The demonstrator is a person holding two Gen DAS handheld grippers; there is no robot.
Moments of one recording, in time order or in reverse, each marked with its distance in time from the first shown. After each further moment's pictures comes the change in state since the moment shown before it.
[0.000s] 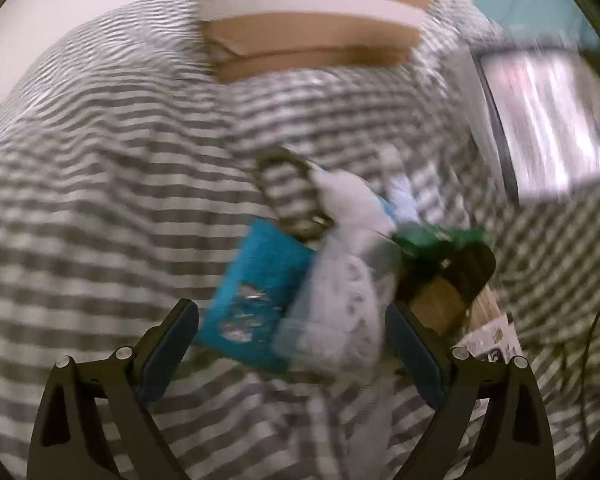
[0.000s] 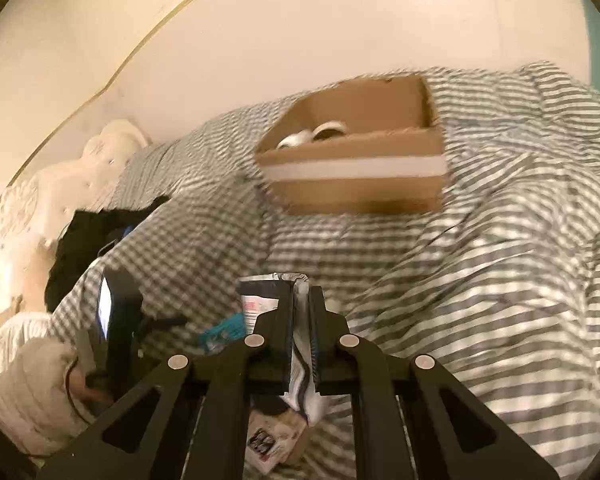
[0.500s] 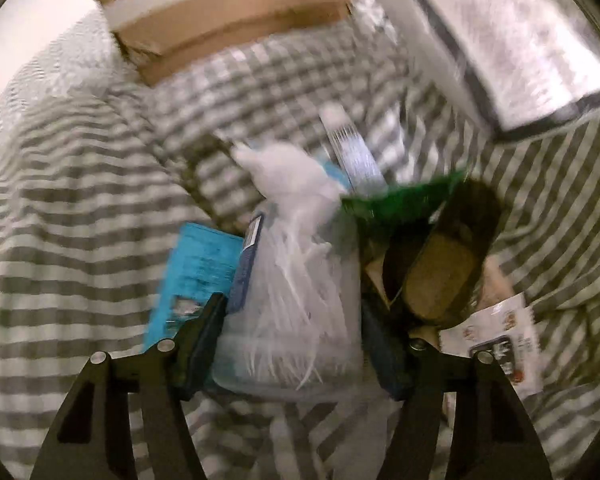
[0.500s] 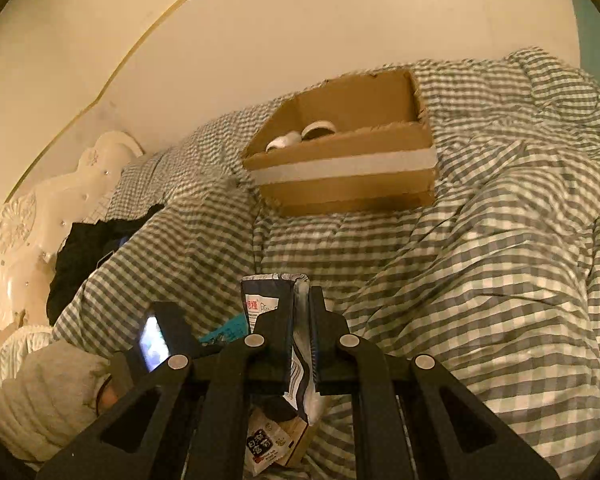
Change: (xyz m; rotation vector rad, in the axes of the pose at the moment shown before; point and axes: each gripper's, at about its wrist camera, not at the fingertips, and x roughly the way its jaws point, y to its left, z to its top) left arm 0.011 -0.027 0.005 0.144 0.031 -0.003; right arm -0.003 -0.012 -0.003 0.035 0.013 -0.007
